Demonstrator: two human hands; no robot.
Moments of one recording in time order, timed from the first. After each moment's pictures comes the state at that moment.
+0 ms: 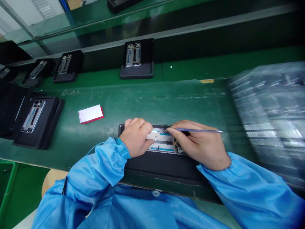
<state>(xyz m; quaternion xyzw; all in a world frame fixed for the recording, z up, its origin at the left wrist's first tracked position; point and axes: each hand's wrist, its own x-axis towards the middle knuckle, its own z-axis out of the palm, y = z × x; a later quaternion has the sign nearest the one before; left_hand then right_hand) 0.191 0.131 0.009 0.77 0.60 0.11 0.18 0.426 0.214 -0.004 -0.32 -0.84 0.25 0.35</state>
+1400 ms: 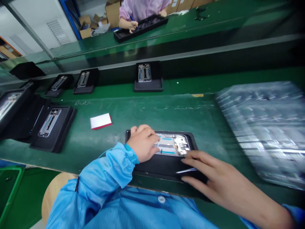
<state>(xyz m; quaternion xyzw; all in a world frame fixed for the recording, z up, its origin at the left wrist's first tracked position) 0.189 0.123 0.011 0.79 0.57 0.15 0.18 0.493 0.157 0.001 -0.23 -0.94 0.14 0.23</state>
